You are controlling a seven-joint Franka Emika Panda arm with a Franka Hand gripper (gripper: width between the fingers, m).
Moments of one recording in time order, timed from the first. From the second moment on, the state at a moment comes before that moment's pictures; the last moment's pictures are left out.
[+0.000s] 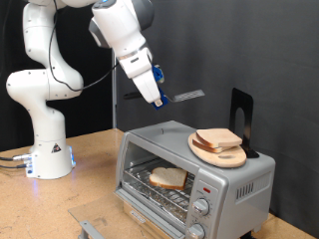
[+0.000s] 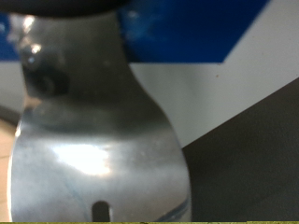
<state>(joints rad) -0.19 -0.45 0.39 -2.49 0.76 2.15 -0.43</state>
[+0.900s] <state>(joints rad) -0.20 -0.34 0.49 -2.56 0.74 2.32 -0.40</state>
